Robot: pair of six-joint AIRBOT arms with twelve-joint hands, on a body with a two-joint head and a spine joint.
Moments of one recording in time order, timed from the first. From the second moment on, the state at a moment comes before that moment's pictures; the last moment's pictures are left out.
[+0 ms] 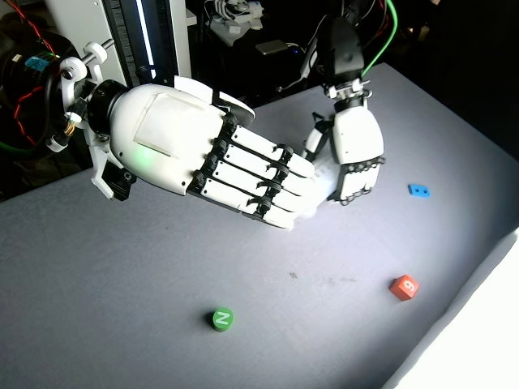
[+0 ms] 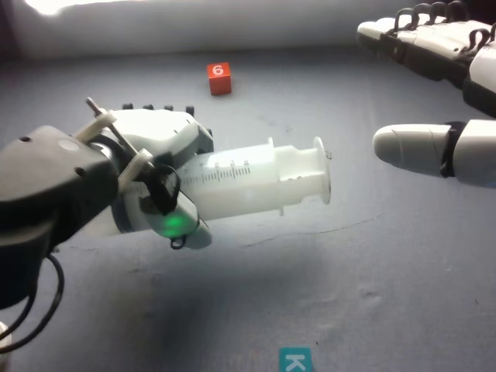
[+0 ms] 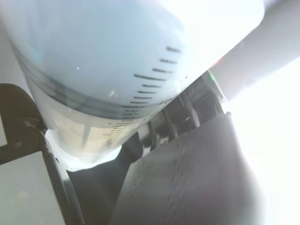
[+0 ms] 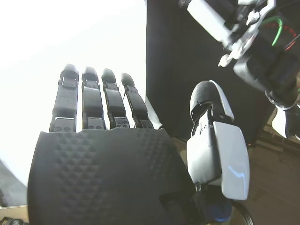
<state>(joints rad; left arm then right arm) 0.56 -1.04 0.87 -1.47 -0.61 2.16 -0.53 -0.69 0.67 0.27 0.65 -0.92</state>
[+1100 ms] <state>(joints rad) 0.31 -0.91 0.77 -1.74 -0.58 2.48 -0.46 -0.70 0.67 0.30 0.60 -0.70</state>
